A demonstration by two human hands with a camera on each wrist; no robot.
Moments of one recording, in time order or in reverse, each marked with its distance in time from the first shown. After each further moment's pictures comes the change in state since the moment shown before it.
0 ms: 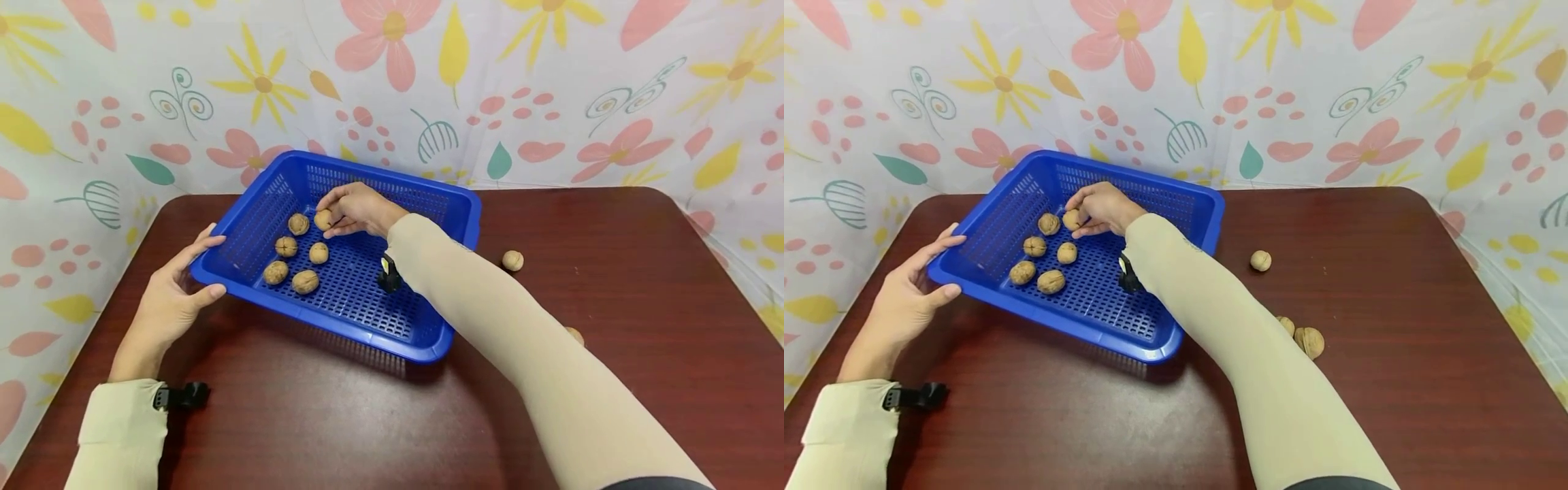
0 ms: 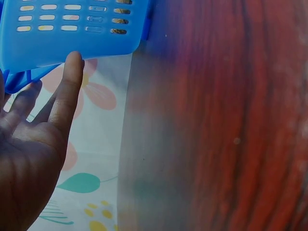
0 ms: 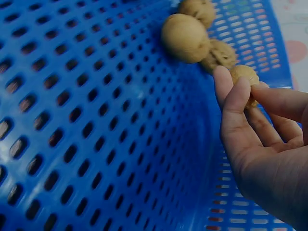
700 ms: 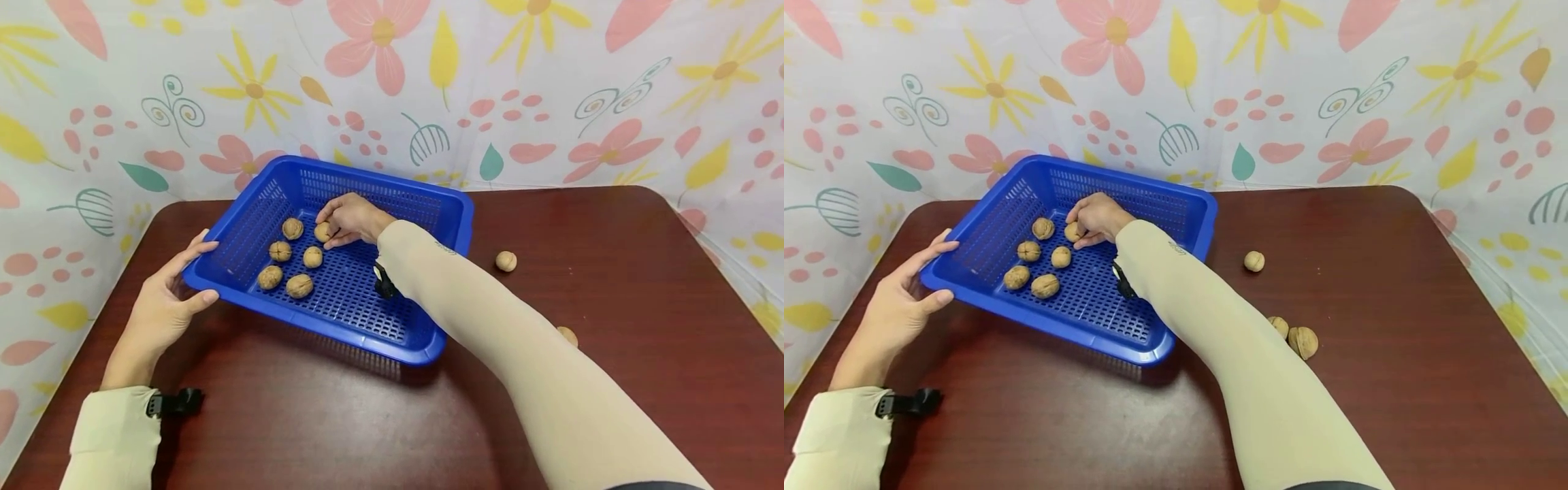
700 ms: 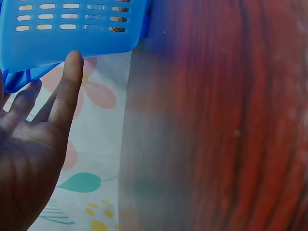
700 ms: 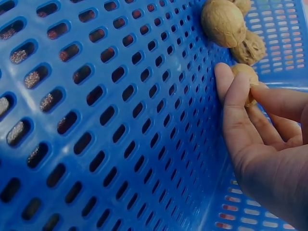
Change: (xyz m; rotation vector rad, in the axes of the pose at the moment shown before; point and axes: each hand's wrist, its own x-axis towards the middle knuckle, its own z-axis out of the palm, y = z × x) left_hand -0.002 0.001 0.001 0.026 -0.003 0.002; right_hand -0.003 0.008 0.000 -0.104 -0.005 0.037
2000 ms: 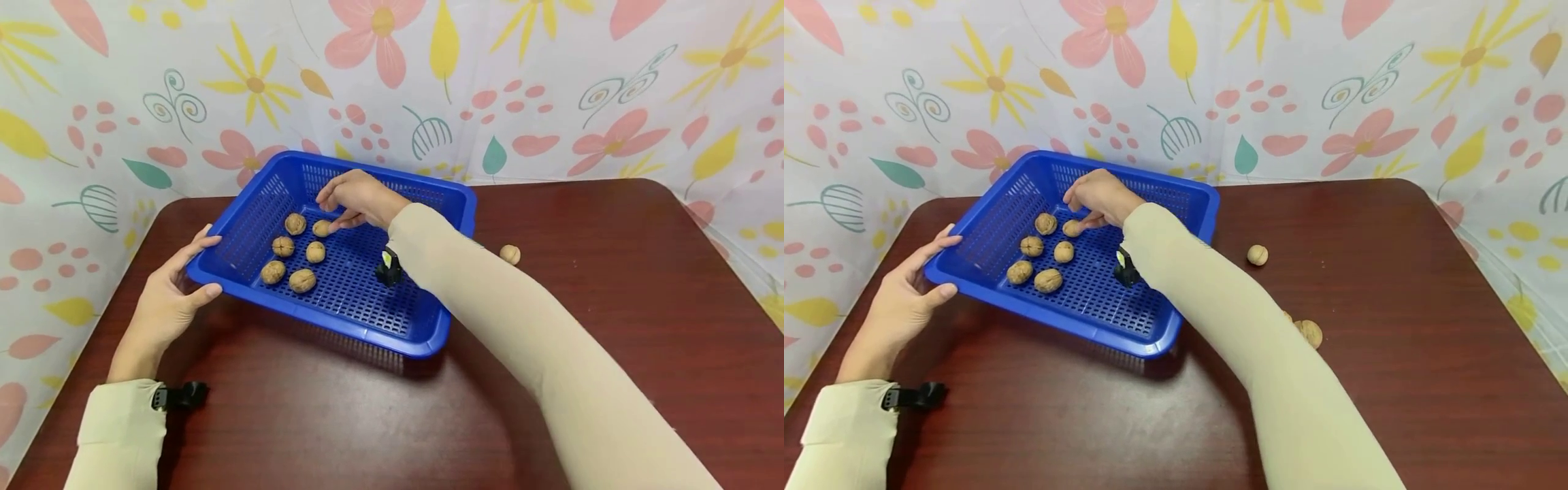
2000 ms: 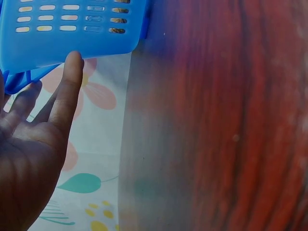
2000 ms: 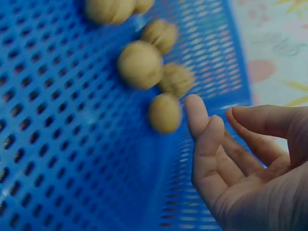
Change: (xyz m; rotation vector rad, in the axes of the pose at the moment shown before) left_hand 0.002 0.000 0.001 -0.018 0.009 -0.003; right_hand -0.030 -0.030 -0.008 -0.093 0.060 -0.019
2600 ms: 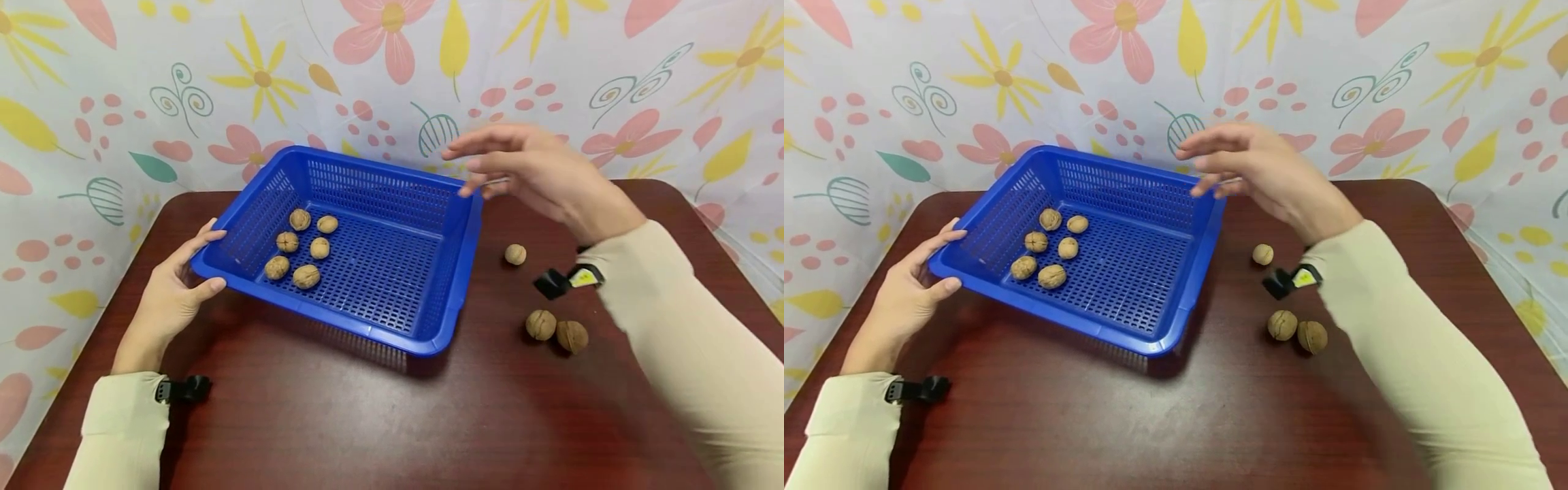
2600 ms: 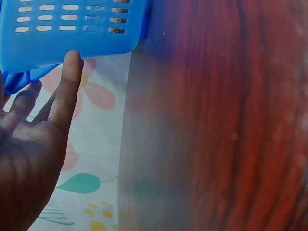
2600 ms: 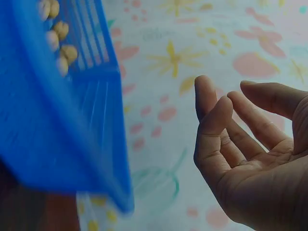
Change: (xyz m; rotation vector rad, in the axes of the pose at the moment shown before) left_hand 0.009 0.000 0.003 -0.037 -0.017 0.026; right_hand -0.156 0.040 -0.135 0.201 0.063 -0.444
